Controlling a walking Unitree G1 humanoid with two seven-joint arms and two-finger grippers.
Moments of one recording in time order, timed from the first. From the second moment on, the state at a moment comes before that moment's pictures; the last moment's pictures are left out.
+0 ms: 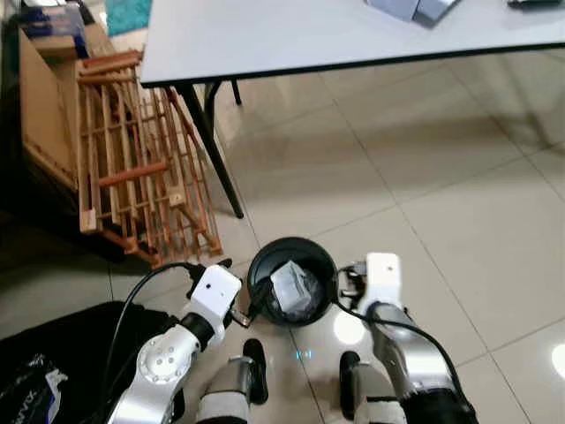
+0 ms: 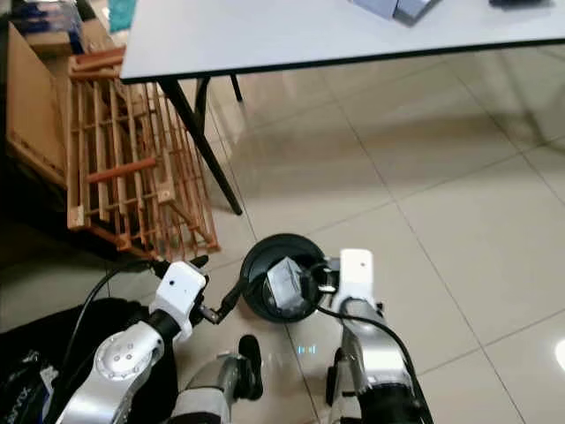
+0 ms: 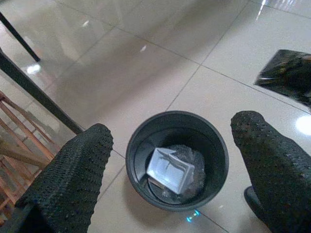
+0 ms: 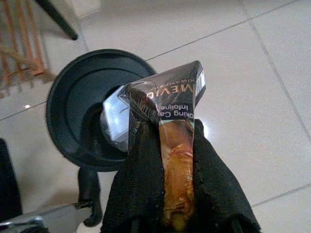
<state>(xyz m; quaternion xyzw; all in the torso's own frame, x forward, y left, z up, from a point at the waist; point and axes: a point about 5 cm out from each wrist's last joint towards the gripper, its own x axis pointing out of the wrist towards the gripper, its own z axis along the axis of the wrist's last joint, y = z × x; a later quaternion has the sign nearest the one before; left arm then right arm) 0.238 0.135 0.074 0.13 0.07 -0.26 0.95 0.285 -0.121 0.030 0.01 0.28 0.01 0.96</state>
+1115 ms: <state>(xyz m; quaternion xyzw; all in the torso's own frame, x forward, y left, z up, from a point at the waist) 0.237 0.127 0.076 0.13 0.08 -0.27 0.95 0.297 -0.126 0.020 0.01 0.27 0.01 0.96</state>
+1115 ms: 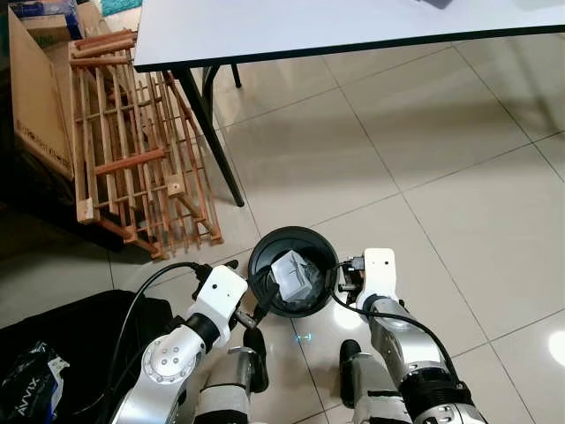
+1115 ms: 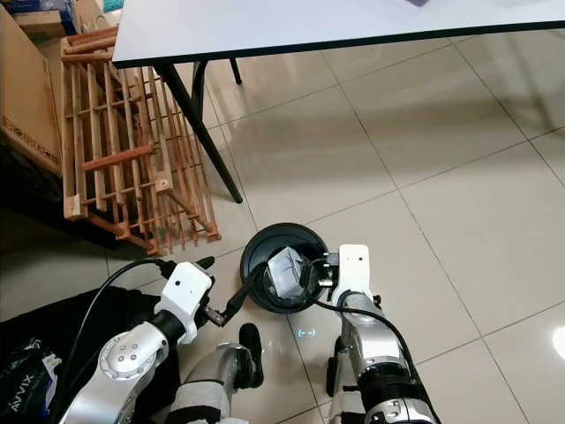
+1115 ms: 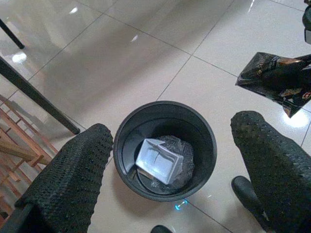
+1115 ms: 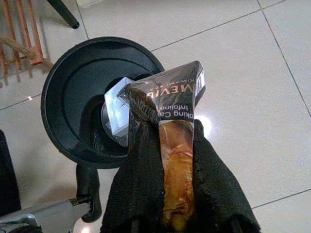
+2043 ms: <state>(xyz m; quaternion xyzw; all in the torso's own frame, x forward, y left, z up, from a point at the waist) 0.224 0.143 0.086 0.14 0.08 -0.28 0.95 0.324 -0.101 0.035 0.07 0.24 0.07 0.97</state>
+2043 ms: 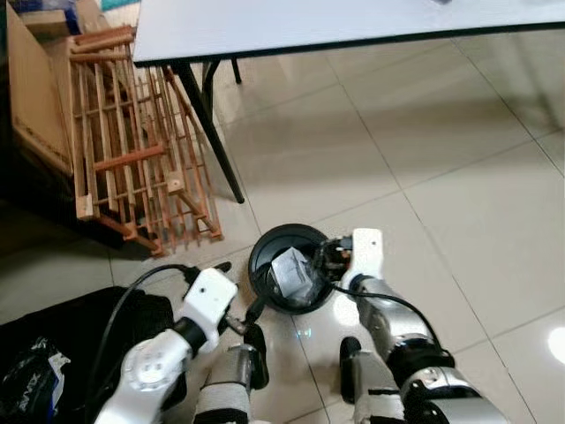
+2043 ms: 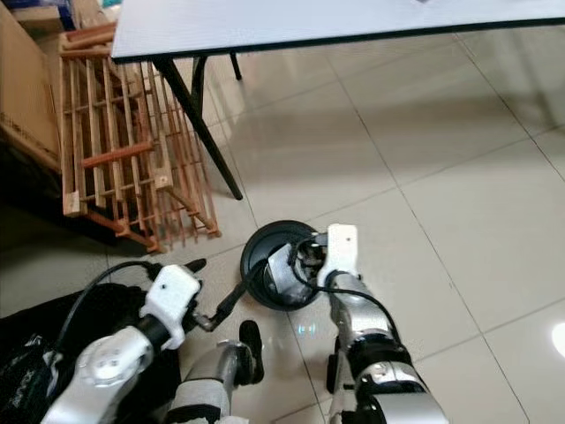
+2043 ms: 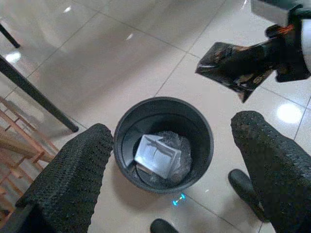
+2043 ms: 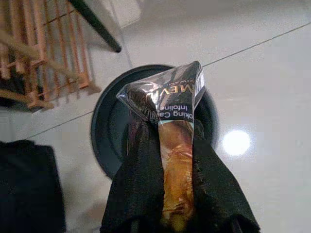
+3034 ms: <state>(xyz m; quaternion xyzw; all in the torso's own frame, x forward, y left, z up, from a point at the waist) 0.210 0.143 0.092 0.15 0.08 -0.32 0.93 0.311 -0.098 0.013 0.07 0.28 0.04 0.96</state>
